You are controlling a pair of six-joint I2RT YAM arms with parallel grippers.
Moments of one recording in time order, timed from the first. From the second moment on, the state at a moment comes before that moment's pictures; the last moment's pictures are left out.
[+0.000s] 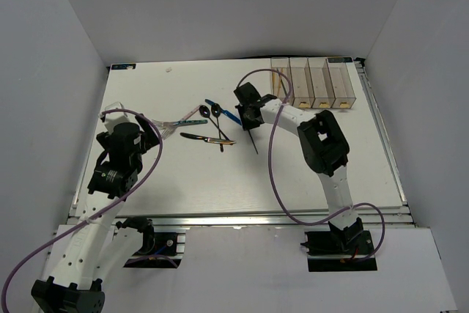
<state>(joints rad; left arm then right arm) -0.24 0.75 0.81 -0.55 -0.53 -0.44 0.65 2.19 1.66 -0.51 0.15 0.25</state>
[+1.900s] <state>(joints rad) -0.24 0.80 0.81 -0.55 -0.50 -0.43 0.30 2.22 2.07 -0.47 -0.03 0.22</state>
